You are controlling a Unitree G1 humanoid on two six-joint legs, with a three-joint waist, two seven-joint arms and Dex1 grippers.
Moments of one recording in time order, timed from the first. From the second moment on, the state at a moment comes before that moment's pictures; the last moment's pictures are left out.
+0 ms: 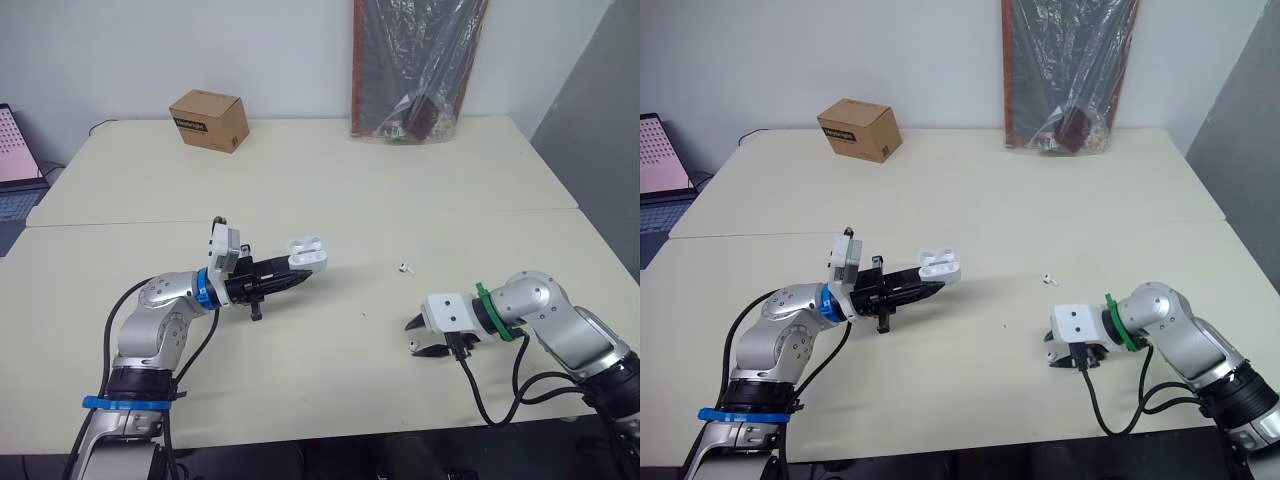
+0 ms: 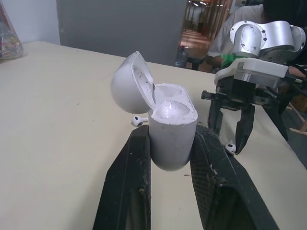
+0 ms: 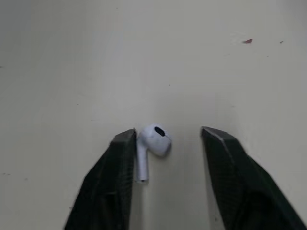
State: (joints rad) left arm -0.40 0.52 0.06 0.13 -0.55 0.23 -1.28; right arm -0.45 -0.87 0.41 -0.16 0.05 0.24 1.28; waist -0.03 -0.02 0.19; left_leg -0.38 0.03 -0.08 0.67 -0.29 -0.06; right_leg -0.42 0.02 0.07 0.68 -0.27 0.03
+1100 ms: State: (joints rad) left arm -0.40 0.52 0.05 0.11 -0.55 0.24 -1.27; right arm -0.80 -0.80 0.71 -0.65 0.15 1.61 0.94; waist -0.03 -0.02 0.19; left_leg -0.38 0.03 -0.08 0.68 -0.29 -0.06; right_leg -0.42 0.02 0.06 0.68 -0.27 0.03
